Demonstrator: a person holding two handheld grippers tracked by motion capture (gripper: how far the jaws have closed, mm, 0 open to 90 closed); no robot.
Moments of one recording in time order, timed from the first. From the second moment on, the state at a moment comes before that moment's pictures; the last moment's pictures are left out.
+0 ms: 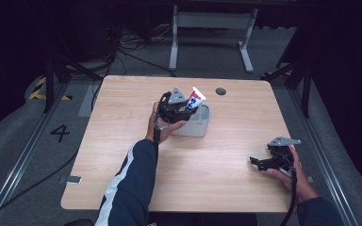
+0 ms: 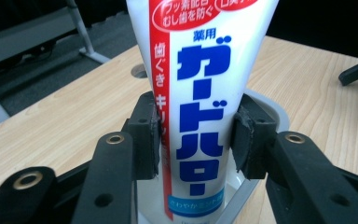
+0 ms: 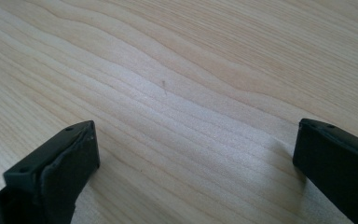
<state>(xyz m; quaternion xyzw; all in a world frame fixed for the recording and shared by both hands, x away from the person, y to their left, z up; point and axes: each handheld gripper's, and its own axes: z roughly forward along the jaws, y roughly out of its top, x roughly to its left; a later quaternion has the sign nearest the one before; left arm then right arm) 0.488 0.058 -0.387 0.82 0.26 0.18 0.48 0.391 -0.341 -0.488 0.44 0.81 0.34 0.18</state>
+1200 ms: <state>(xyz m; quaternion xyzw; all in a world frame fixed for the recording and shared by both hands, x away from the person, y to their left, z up) 0.470 0.078 -0.369 0.81 0.26 0.20 0.48 0.390 -0.341 -0.488 0.44 0.81 0.34 0.18</state>
